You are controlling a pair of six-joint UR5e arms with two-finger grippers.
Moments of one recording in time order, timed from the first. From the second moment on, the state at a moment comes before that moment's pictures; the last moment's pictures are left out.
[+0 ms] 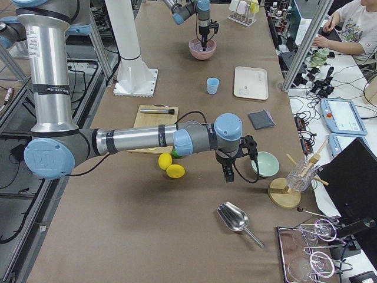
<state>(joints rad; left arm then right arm) -0.68 -1.83 -1.85 -1.79 -1.96 -0.96 1.52 -1.54 1.68 -1.47 2.42 0.02</state>
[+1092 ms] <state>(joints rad) -0.68 -1.89 -1.96 -1.64 -1.92 -0.95 1.52 -1.55 1.70 -1.47 2.42 0.03</state>
